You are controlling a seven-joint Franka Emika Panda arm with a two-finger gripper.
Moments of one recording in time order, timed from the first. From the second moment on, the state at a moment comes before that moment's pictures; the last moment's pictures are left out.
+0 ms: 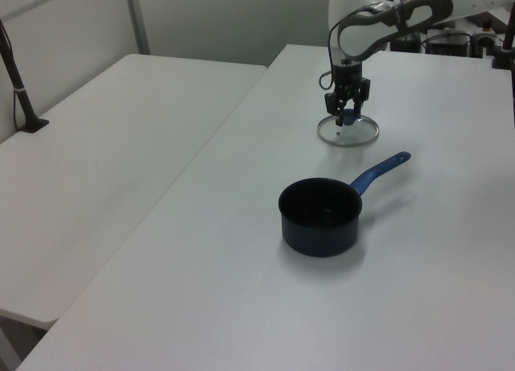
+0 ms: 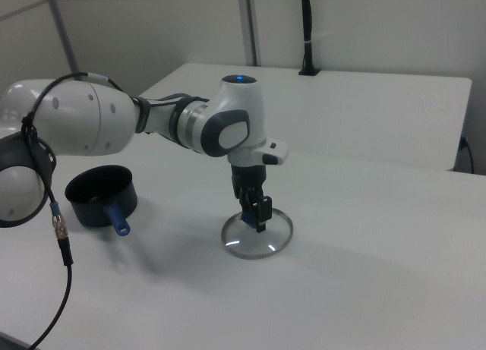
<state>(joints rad) -0.04 0.56 -0.20 -1.52 0.07 2.02 0.28</state>
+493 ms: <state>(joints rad) -0.04 0.56 -0.20 -1.53 0.07 2.02 0.28</state>
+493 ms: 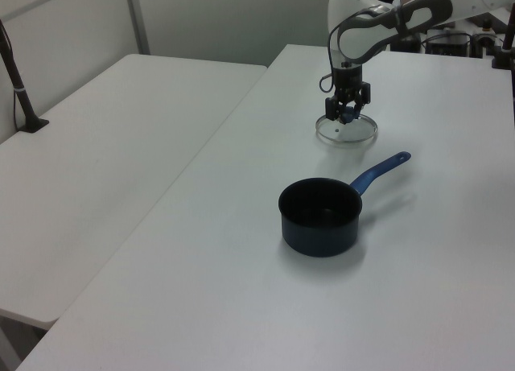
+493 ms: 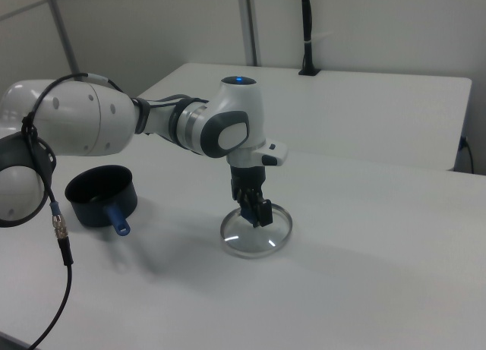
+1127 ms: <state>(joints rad) 0.00 0.47 -0.19 -1.48 0.07 1.89 0.27</state>
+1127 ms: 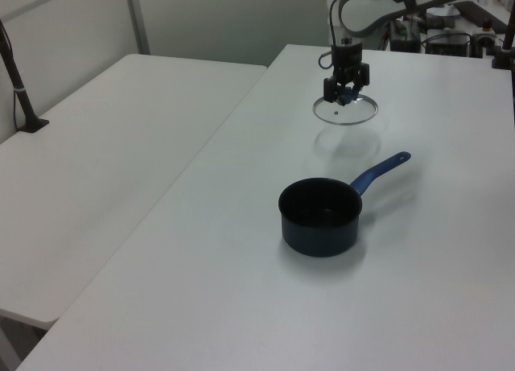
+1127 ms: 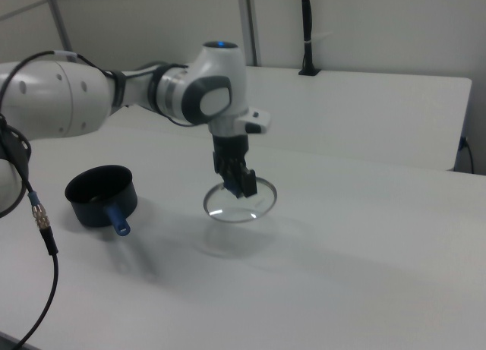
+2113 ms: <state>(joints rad) 0.46 0.41 -0.18 -1.41 0.07 1.81 0.44</state>
